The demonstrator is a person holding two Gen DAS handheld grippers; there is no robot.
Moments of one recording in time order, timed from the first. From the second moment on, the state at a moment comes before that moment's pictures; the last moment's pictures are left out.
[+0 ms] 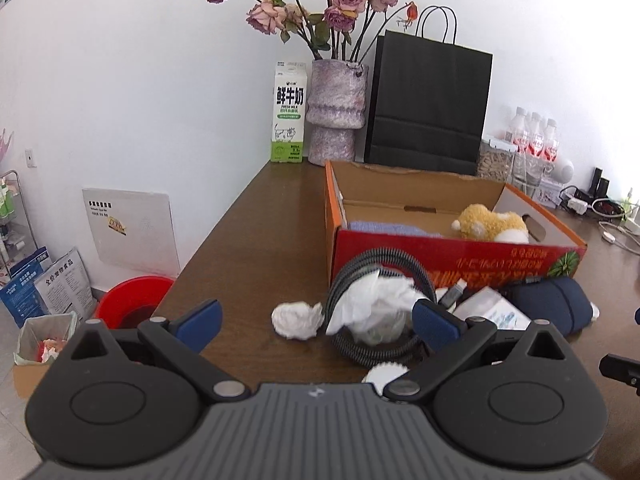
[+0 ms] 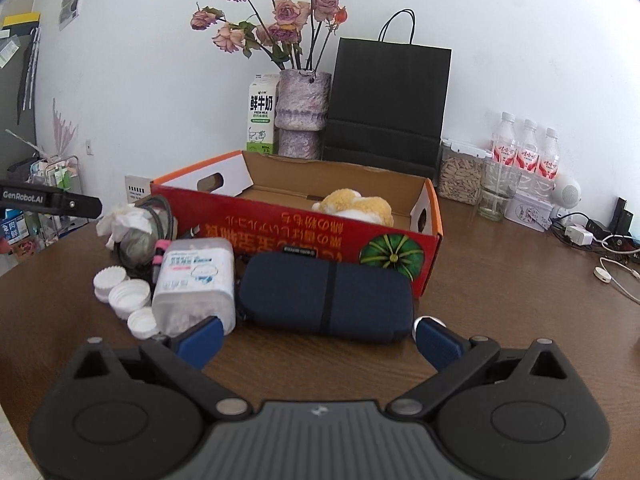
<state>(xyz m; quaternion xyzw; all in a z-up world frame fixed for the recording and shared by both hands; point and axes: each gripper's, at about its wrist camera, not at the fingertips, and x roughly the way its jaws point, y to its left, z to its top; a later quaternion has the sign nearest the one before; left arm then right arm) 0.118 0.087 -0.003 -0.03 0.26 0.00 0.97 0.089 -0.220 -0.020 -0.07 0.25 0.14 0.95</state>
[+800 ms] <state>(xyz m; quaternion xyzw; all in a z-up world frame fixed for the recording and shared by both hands) 0.123 0.061 -0.050 0.02 0.30 -0.03 0.95 0.070 -0.245 -0.045 -0.02 0.28 0.08 0.96</state>
